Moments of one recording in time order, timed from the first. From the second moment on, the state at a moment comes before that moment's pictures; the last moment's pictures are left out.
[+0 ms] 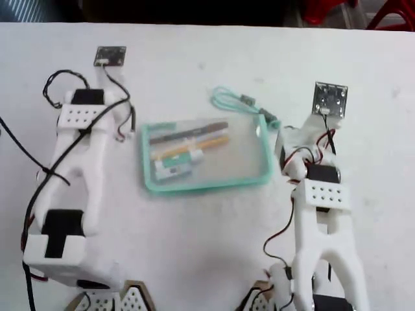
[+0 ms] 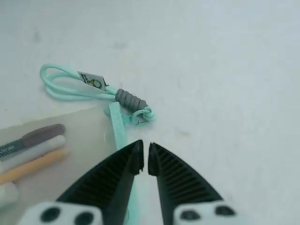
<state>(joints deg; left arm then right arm) -5.8 5.8 7.7 69.8 3.9 4.0 -29.8 48.8 32.0 -0.1</state>
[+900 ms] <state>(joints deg) -5.8 24.0 2.9 61.6 2.2 2.0 16.5 9.5 54.7 11.4</state>
